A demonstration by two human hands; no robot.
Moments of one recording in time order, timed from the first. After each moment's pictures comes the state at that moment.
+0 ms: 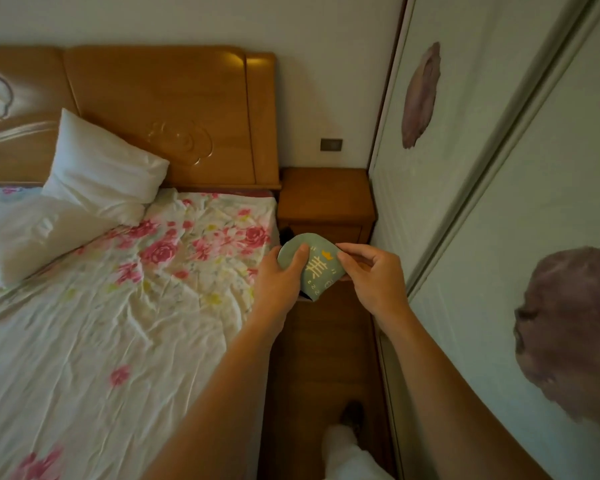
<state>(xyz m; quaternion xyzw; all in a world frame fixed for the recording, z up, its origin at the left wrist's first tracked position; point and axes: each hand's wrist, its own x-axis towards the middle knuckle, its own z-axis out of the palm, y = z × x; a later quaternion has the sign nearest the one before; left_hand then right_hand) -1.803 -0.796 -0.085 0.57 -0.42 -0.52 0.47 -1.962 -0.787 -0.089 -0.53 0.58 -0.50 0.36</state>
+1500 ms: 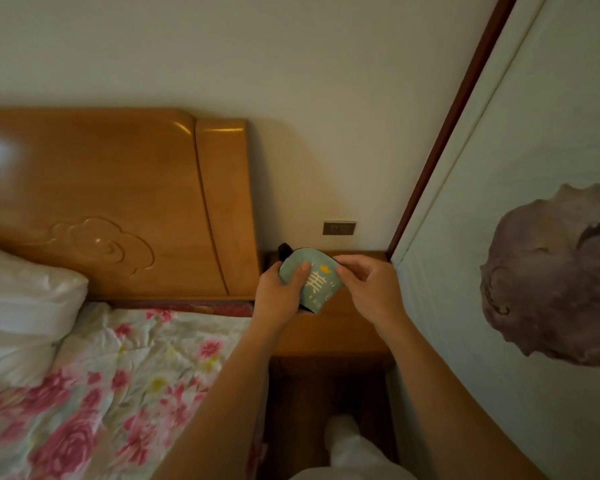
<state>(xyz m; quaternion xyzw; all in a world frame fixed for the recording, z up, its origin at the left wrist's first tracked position) -1.861 -1.469 -0.124 0.58 -0.44 -0.55 0.40 -2.025 -1.456 -0.113 -0.54 0.64 -0.42 0.35</state>
